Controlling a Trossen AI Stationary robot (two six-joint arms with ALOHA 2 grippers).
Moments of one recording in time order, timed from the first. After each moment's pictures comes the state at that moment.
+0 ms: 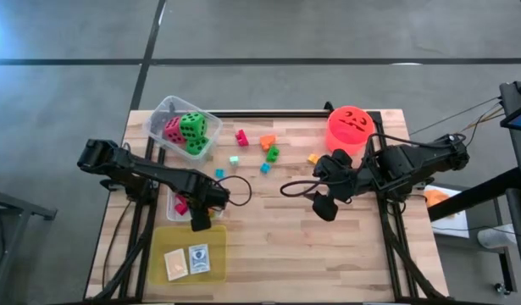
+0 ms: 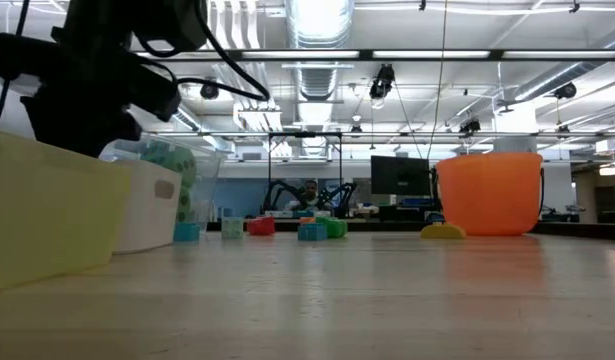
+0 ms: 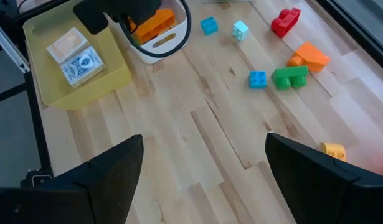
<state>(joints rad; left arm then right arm) -0.19 1.53 0.97 -1.08 0.09 -0.44 0.36 1.44 1.70 -1.21 0.38 0.76</state>
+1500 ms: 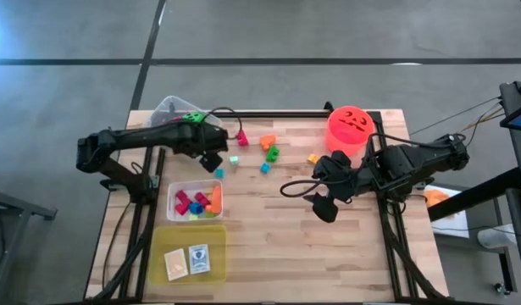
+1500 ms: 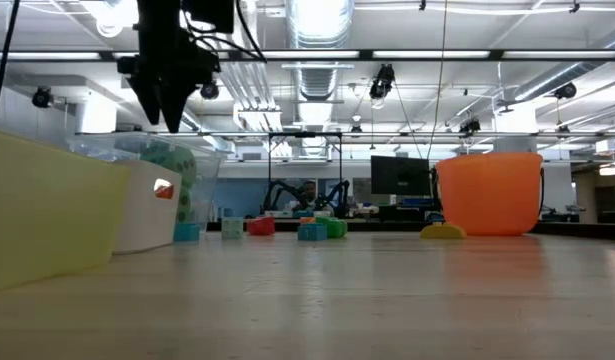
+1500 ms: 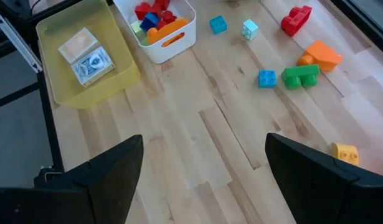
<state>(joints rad) 0.23 1.48 1.30 -1.39 -0.43 -0.64 0.36 1.44 1.70 -1.19 0.36 0.76</state>
